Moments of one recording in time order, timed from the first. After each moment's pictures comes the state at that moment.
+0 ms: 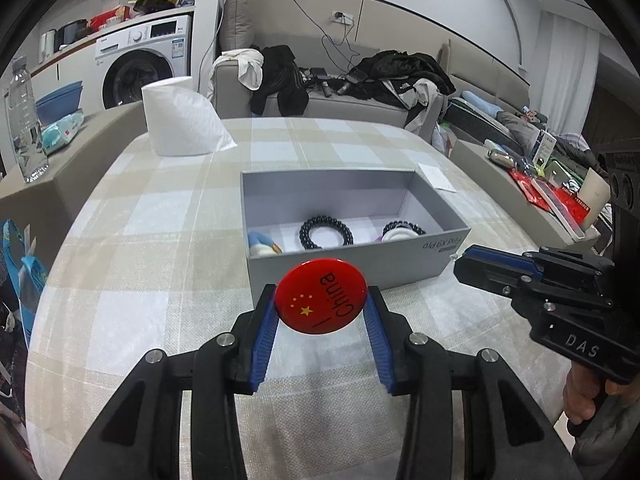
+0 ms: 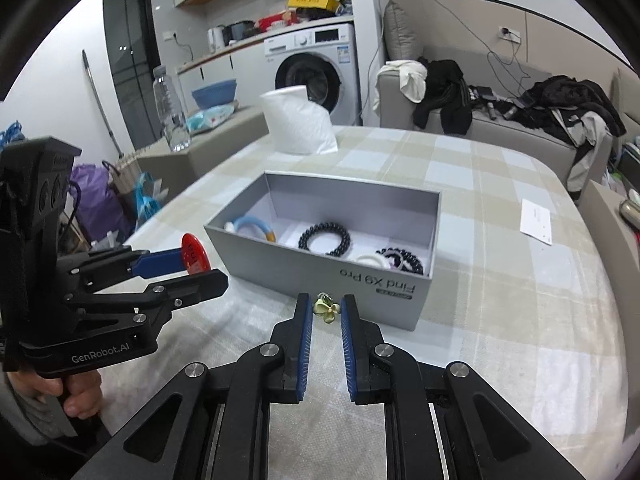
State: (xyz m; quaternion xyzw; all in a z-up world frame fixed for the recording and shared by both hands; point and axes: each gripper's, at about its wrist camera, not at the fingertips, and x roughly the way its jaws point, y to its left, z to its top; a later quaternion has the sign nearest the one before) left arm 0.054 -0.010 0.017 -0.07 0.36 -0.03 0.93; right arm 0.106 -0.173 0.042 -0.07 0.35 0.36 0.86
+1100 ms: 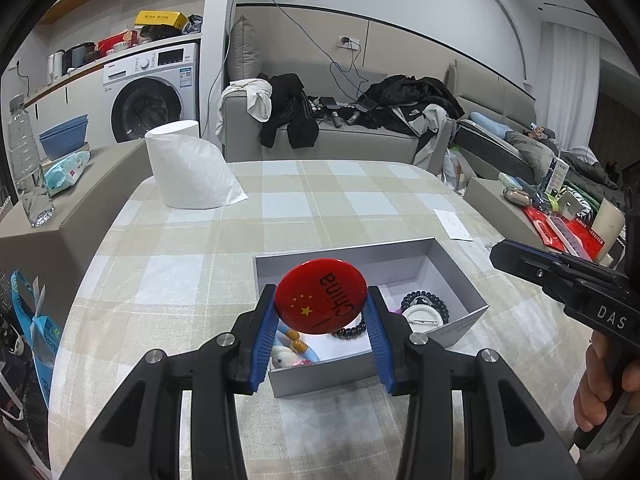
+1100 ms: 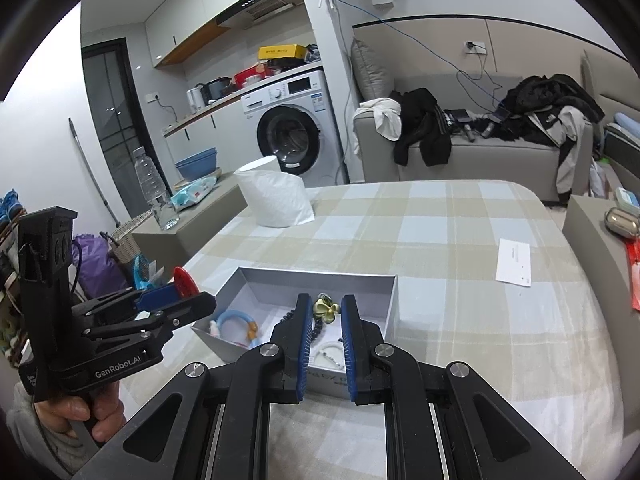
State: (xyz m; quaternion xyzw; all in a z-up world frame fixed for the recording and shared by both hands) left arm 0.087 -0.001 0.038 -0.05 0.32 -0.01 0.95; right arm 0.147 -0.194 0.078 0.01 0.30 0.34 0.89
